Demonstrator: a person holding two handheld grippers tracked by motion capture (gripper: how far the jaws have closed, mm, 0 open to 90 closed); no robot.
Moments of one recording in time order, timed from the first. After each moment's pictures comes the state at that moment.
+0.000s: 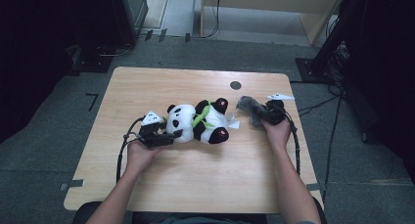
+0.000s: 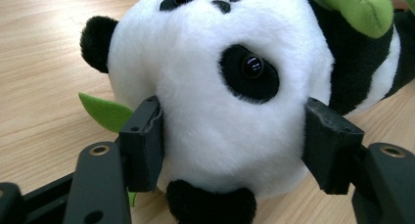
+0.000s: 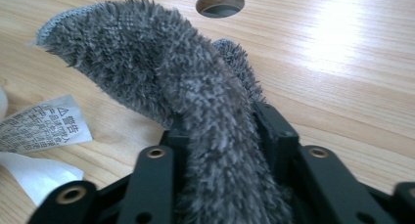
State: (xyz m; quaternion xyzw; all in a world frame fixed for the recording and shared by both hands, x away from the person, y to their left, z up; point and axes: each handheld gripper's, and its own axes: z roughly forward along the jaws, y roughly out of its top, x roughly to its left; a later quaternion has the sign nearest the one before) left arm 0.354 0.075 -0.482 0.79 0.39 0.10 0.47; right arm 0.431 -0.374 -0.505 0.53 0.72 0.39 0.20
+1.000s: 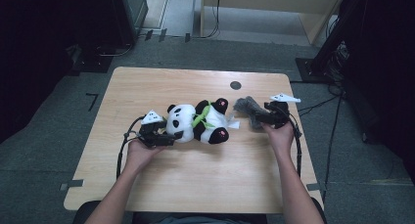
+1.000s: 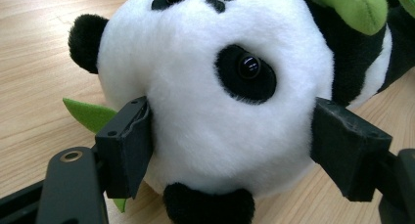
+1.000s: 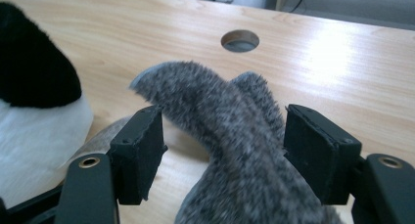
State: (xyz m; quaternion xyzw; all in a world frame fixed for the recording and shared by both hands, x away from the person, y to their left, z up) left arm 0.357 0.076 -0.482 0.80 0.37 0.09 0.47; right arm 0.390 -0.358 -0.461 0.52 0.71 0.42 0.22
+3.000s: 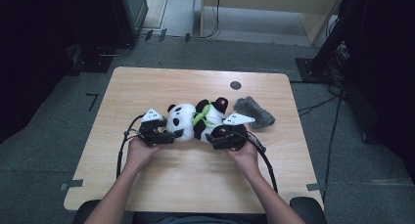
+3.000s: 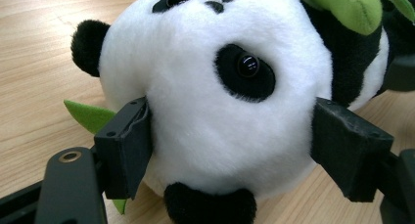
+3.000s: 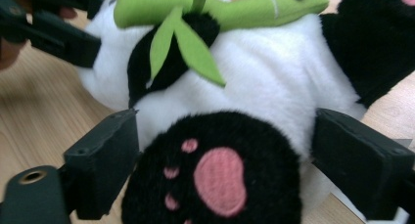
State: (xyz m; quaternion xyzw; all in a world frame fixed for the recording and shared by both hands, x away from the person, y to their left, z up) left arm 0.363 0.076 -0.479 0.79 0.38 0.07 0.47; right arm 0.336 -0.225 -0.473 0.37 0.79 0.45 0.16
